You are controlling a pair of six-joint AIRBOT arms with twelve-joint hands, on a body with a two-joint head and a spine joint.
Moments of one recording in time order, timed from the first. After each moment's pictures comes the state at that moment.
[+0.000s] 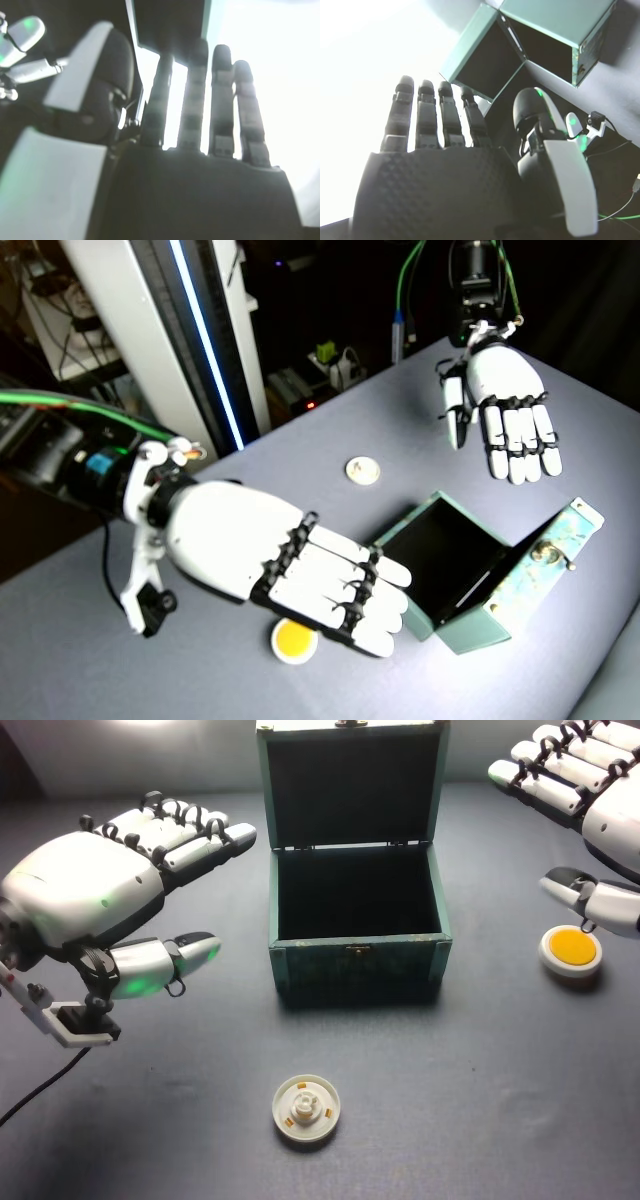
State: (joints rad) left arm 0.74 -1.01 1.20 -0.02 -0.85 0.86; right arm -0.57 -0.91 1.00 0.37 0.66 -1.61
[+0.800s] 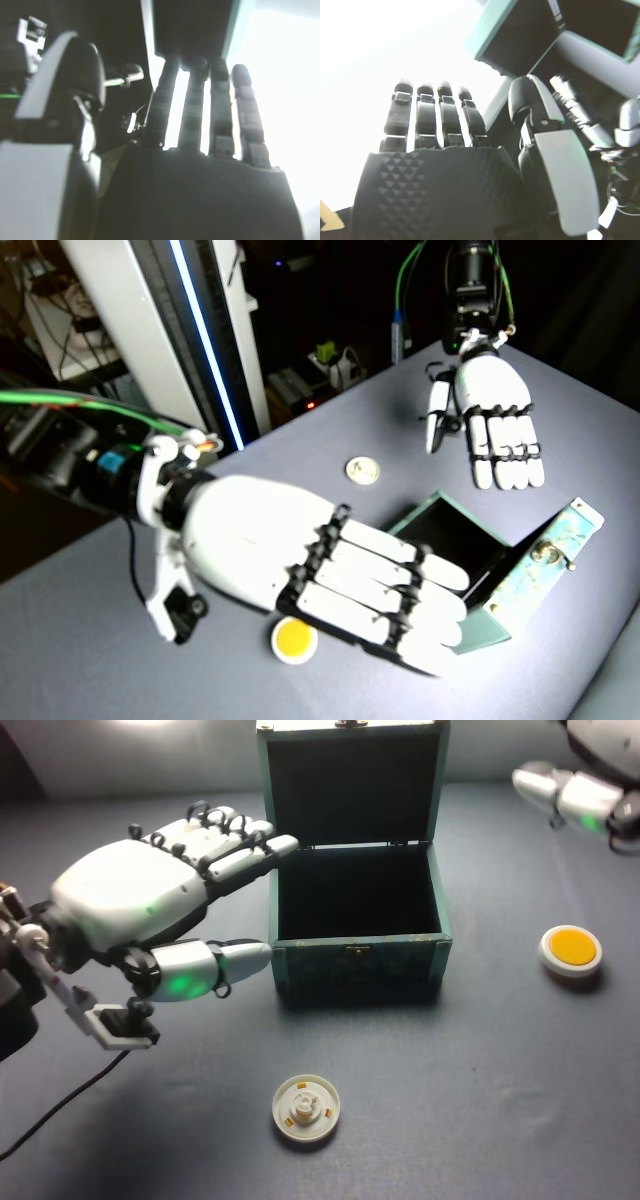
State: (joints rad) left arm 0.69 -1.09 1.24 0.05 -0.82 0.82; right arm -0.40 -1.00 1.13 0.37 0.68 -1.52
